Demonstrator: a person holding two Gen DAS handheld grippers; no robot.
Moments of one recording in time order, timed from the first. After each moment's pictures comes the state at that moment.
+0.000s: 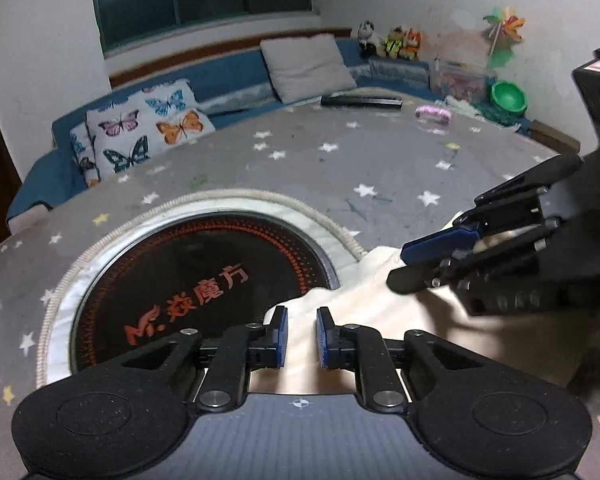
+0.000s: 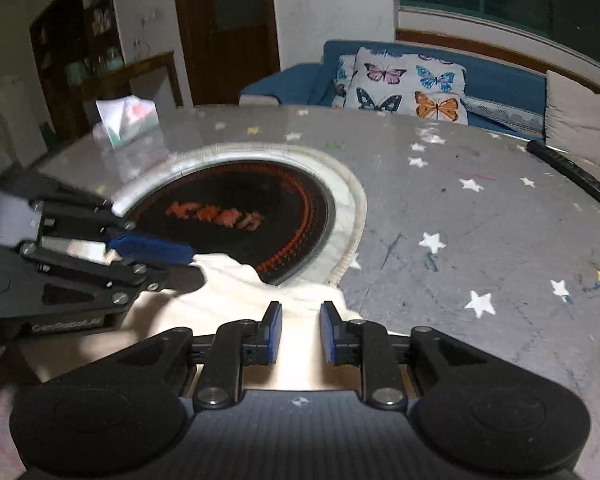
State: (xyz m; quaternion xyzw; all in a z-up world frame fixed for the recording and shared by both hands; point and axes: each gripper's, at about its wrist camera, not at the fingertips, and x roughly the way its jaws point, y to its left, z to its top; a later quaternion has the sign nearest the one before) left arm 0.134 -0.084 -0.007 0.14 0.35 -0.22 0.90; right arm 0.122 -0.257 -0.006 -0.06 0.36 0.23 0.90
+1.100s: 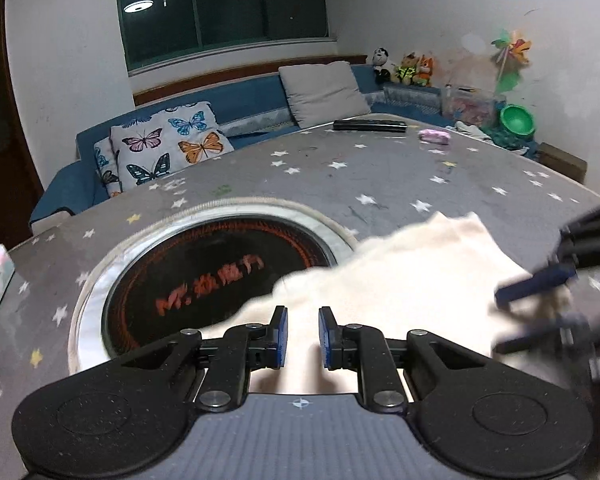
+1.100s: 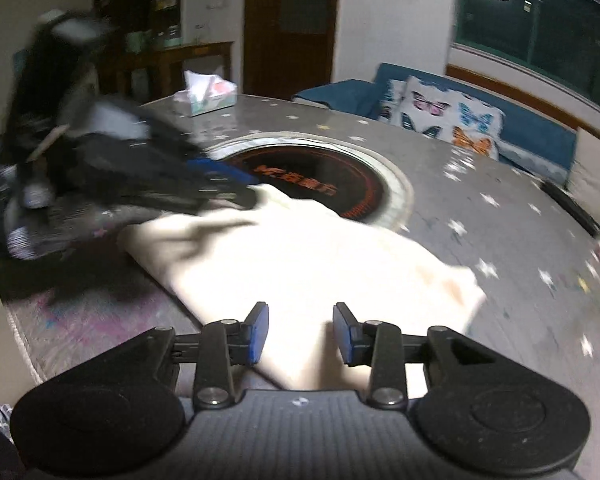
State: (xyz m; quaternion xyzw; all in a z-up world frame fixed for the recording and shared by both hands) left arm 0.056 -0.052 0.010 0.12 0.30 -0.21 0.92; right arm -0.002 -0.274 0.014 -0.12 0.33 0.28 0.89
